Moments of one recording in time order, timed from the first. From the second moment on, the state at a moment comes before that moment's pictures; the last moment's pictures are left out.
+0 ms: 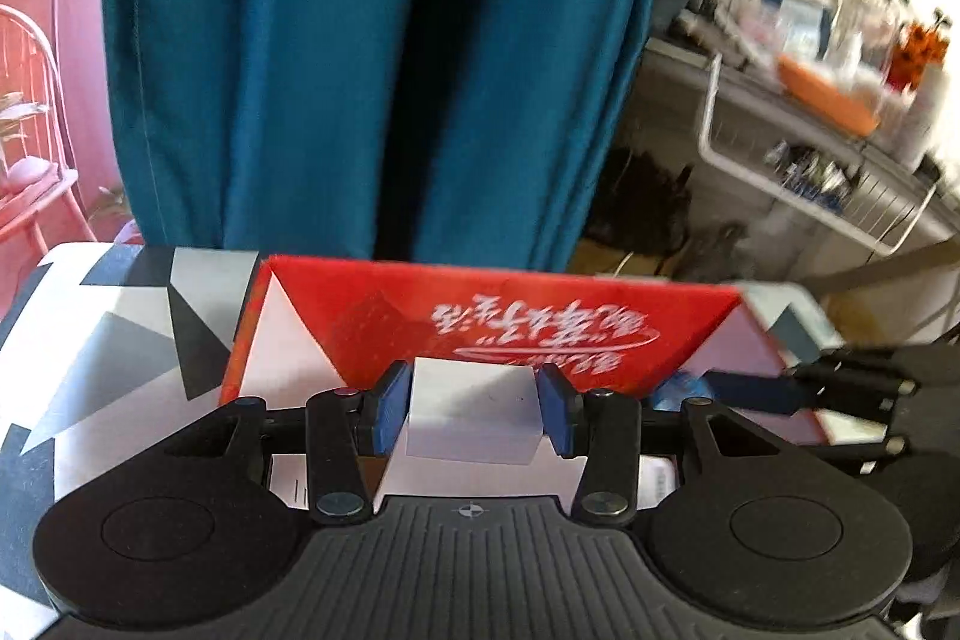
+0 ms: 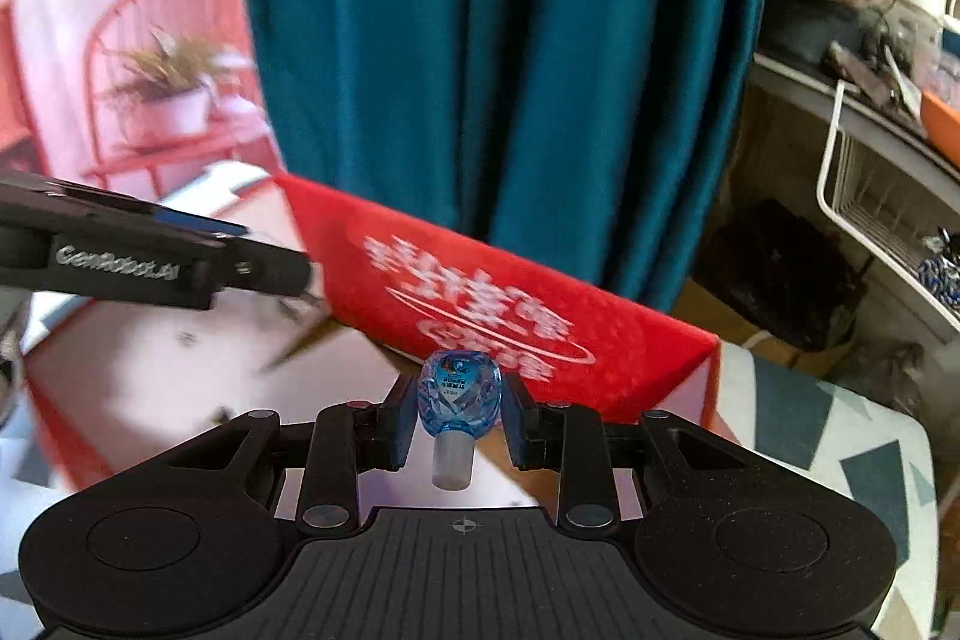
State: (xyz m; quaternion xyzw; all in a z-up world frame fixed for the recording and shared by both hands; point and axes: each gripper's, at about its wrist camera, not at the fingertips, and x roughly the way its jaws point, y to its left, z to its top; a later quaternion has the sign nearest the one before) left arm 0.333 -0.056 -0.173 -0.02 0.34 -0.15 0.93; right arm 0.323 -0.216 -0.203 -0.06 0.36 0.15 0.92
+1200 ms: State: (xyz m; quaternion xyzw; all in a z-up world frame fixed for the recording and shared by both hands) left arm 0.314 -0.041 -0.163 -0.01 0.30 -0.14 0.94; right arm 0.319 -0.227 -0.202 -0.03 0.35 0.08 0.93
